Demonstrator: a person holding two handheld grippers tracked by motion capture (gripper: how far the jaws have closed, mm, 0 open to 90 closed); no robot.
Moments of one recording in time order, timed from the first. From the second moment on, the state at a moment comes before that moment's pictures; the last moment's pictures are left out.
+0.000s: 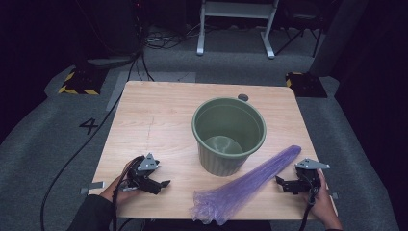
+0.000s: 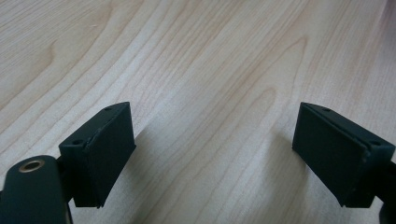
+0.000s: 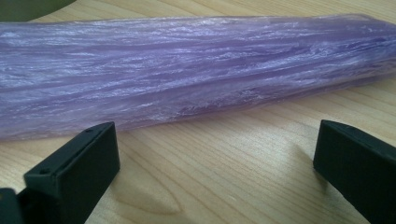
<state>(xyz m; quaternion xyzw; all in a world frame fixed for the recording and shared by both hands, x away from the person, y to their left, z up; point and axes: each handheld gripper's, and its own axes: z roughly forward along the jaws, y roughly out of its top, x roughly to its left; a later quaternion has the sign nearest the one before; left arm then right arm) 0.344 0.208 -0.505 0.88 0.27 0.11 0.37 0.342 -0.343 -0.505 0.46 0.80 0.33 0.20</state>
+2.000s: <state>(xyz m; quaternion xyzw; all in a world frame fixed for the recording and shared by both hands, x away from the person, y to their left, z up) 0.345 0.207 -0.505 0.88 0.27 0.11 0.37 0.344 -0.309 -0.467 0.39 0.81 0.37 0.24</state>
